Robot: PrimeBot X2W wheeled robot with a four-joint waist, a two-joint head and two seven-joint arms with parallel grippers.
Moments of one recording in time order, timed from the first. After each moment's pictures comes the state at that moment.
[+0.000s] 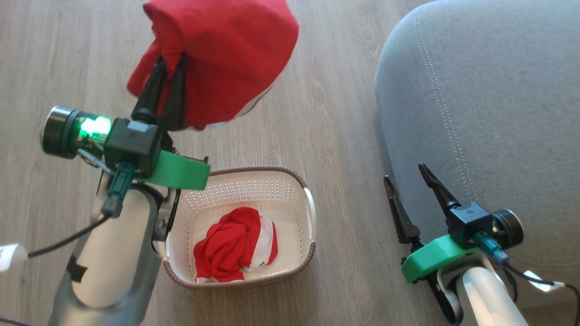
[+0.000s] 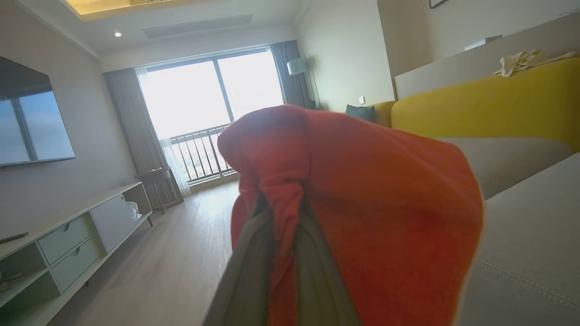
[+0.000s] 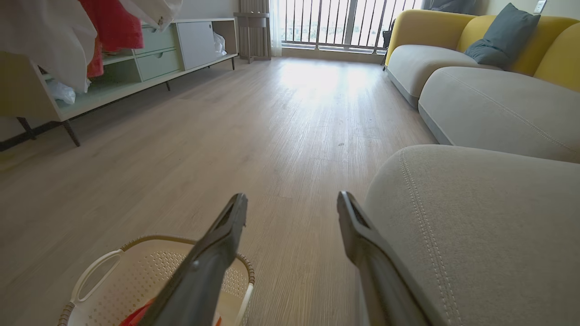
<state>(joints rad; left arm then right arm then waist) -0.46 0.17 -0.29 0.03 -0.04 0.15 -0.25 -0.13 -0.04 0.13 0.25 0.01 0.13 -0.25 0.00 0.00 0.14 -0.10</state>
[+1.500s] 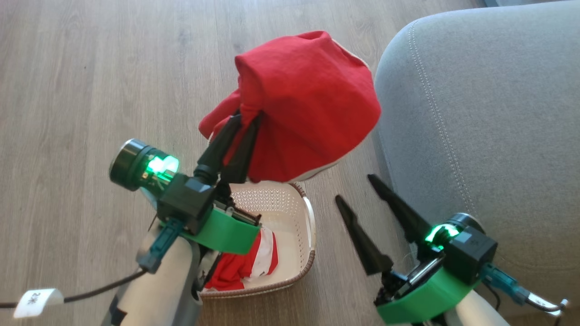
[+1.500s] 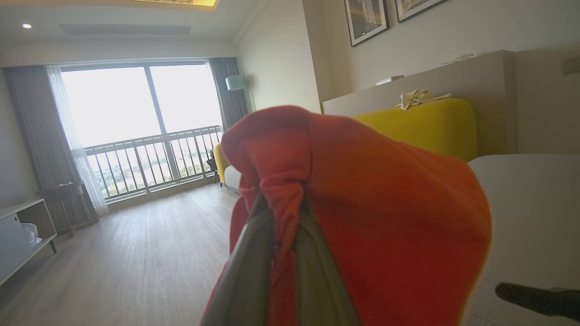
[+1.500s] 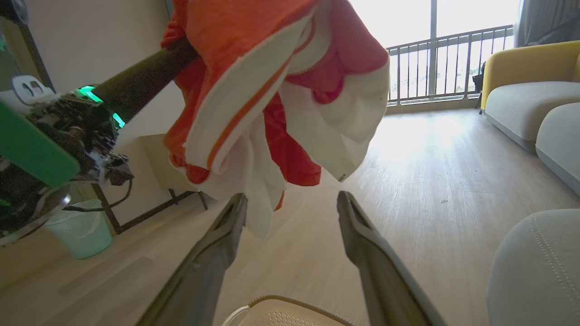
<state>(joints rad) -0.30 0.07 -0.38 -0.12 -0.03 0.00 -0.26 -0.05 -0.19 0.45 -0.09 0.32 0.13 -0.25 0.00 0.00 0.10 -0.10</state>
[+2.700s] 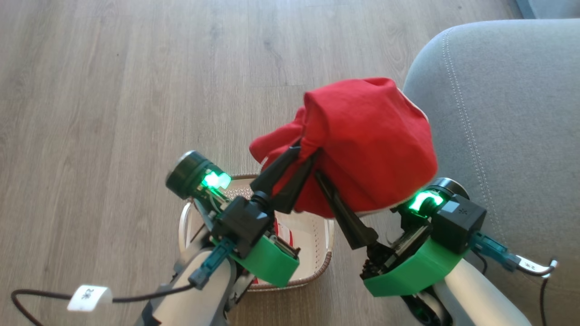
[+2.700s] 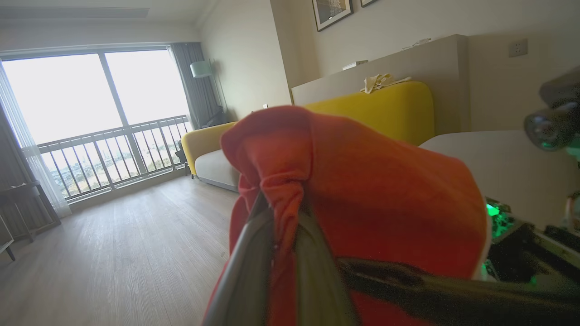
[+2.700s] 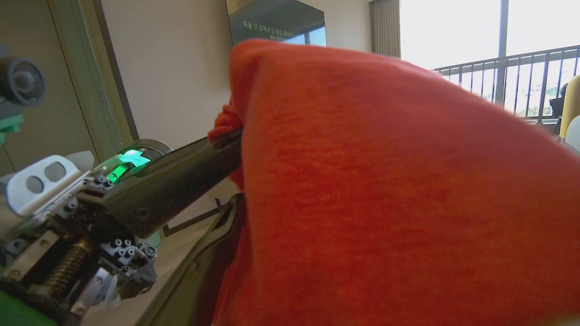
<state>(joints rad) -0.30 0.07 -0.52 -0.09 -0.02 -0.06 -0.26 -0.22 -0.21 0.55 -0.08 0.41 0.13 -0.25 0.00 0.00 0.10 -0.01</state>
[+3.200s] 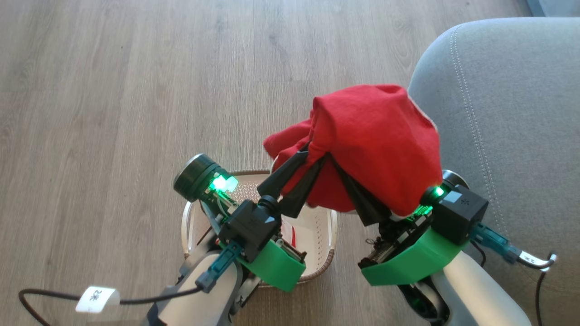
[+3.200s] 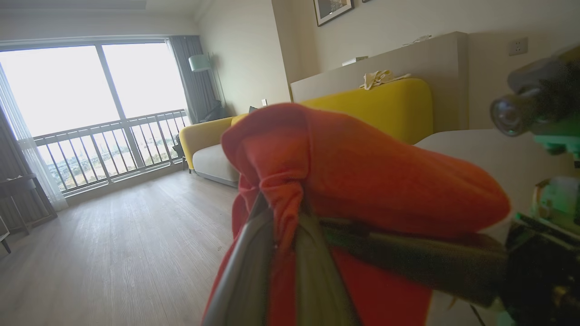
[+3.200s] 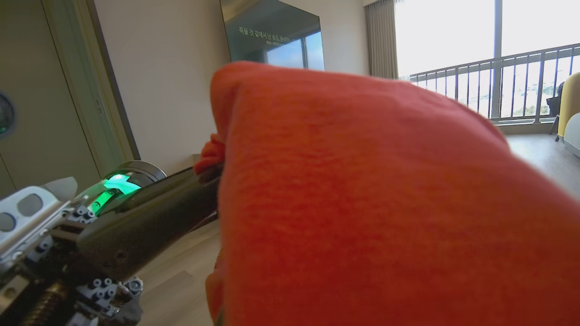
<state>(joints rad) -0.30 0.06 -0.55 -0.08 -0.03 -0.06 -0.26 -0.24 -0.18 0.52 -0.07 0.41 0.13 -0.25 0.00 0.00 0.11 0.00</state>
